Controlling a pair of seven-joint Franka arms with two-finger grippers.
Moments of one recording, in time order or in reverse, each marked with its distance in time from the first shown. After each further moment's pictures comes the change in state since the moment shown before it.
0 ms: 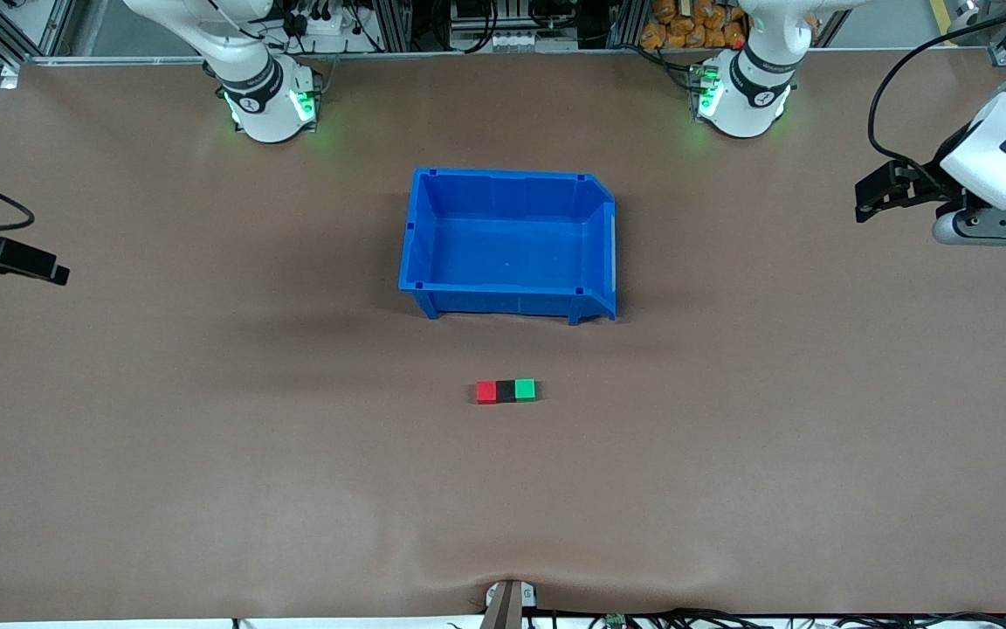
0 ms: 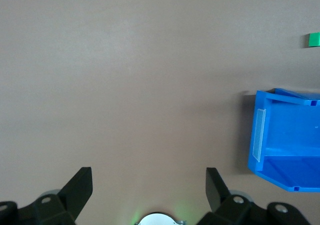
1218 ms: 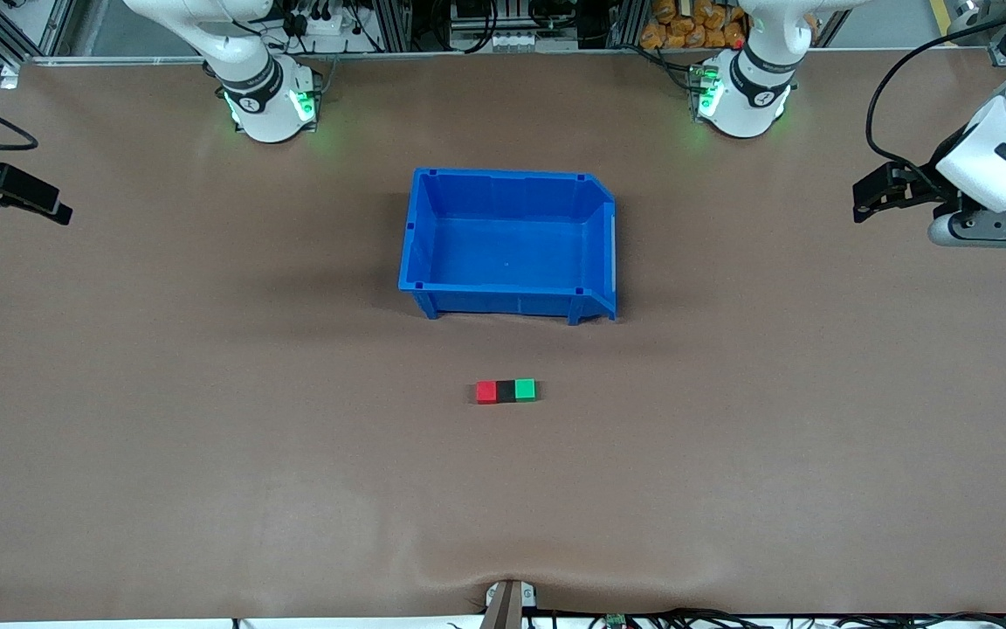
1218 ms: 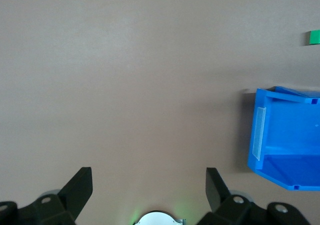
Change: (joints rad) left arm 0.000 -0.001 0.000 -0.010 -0.007 0.000 0.000; right arm 0.000 -0.243 0.009 -0.263 0.000 0.055 -0.001
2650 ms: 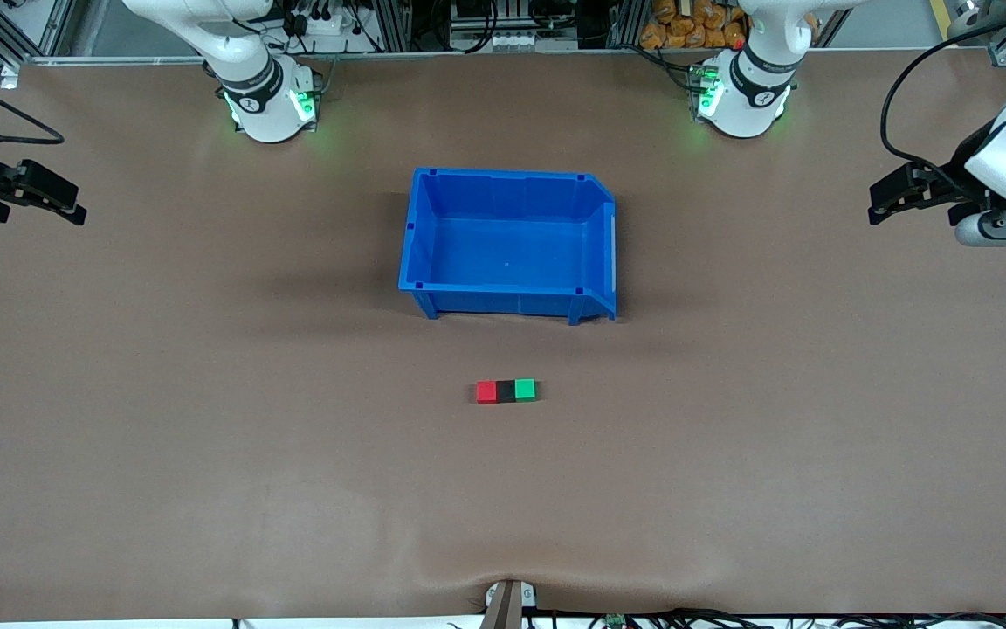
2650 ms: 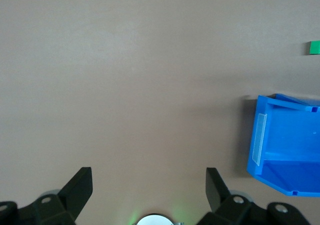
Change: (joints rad) left arm 0.033 0.000 0.007 0.013 -0.006 0.005 0.000; right arm 0.040 -0.033 0.013 -0.065 -0.061 0.074 -0.046
